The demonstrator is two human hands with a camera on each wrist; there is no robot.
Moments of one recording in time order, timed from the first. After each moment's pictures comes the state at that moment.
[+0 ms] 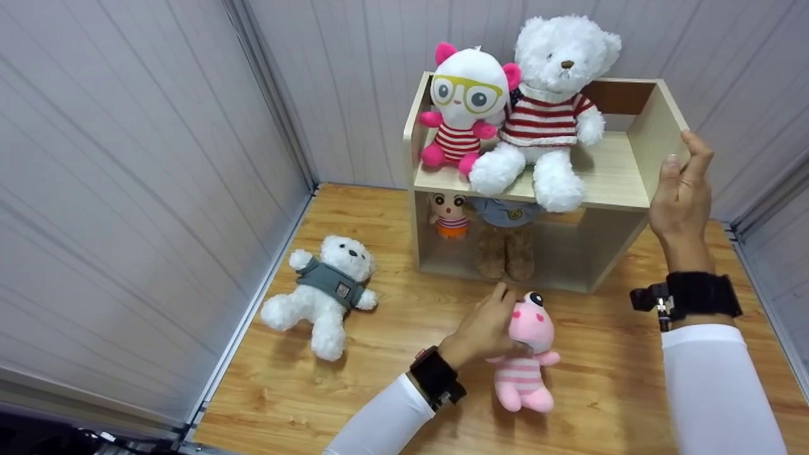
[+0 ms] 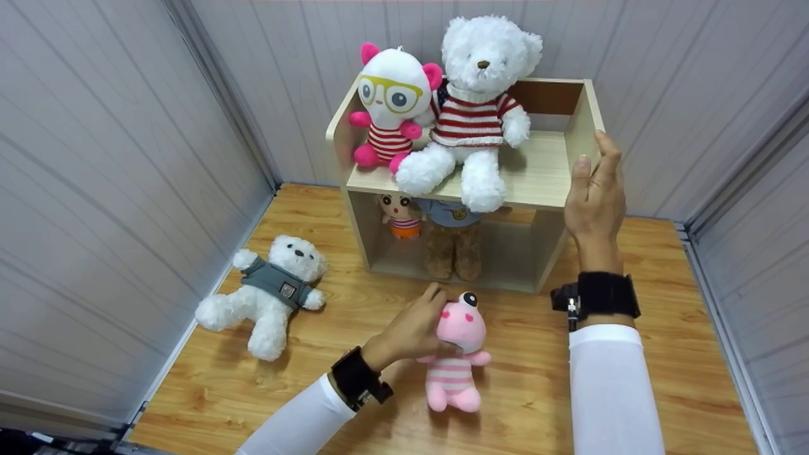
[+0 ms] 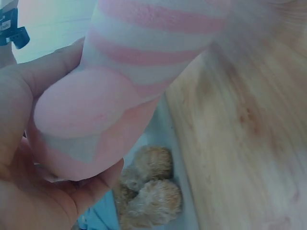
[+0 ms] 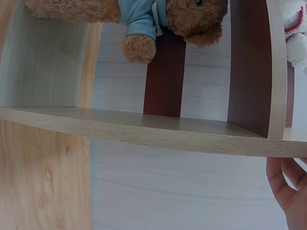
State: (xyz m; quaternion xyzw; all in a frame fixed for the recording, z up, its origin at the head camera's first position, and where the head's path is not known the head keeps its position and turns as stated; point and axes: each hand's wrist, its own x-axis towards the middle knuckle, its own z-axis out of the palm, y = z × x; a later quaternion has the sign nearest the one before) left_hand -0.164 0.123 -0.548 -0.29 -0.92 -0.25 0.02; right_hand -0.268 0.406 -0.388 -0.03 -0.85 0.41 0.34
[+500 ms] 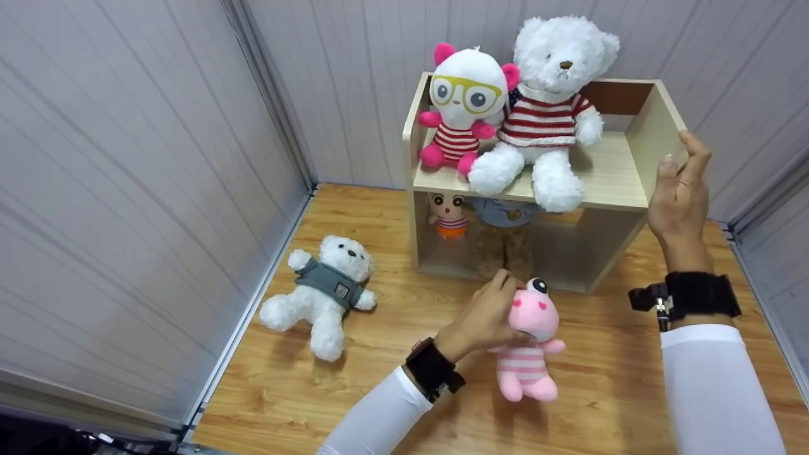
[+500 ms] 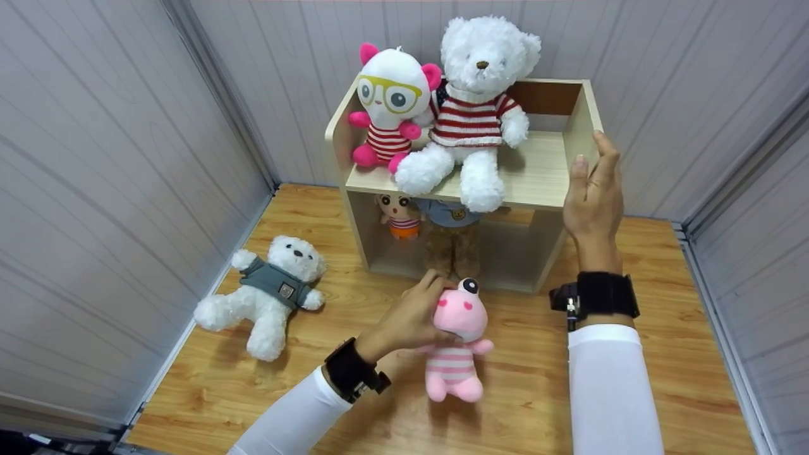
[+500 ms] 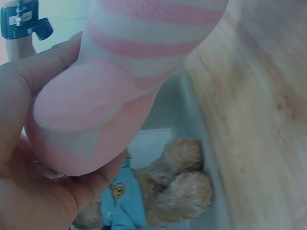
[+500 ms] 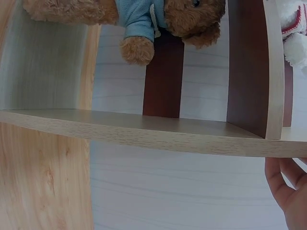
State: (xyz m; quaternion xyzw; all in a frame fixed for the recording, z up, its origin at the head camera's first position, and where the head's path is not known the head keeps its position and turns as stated) left_hand -0.169 0.117 -0.520 -0.31 -0.91 -0.29 0.05; right_hand -0.268 0.409 -0.387 -0.02 -0.85 0.43 0.32
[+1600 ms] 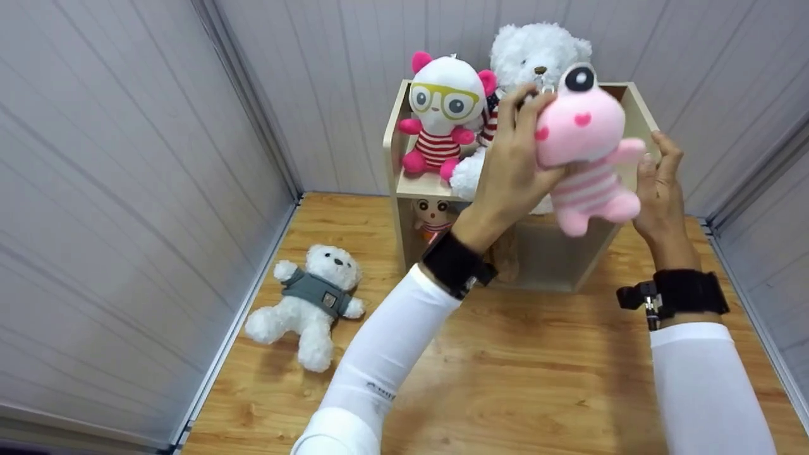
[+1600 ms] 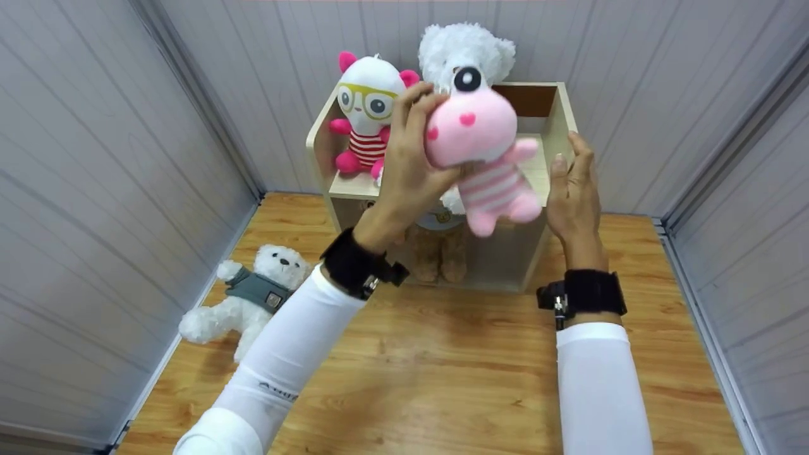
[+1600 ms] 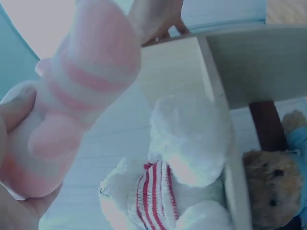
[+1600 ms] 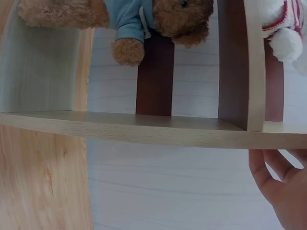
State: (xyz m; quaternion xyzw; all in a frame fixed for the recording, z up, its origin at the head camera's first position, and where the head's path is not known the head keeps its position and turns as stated) left_hand -0.243 0.154 -0.302 -0.31 -0.79 -0.44 0.31; right_hand -0.259 0.415 -0.378 0.00 -0.85 0.47 0.21
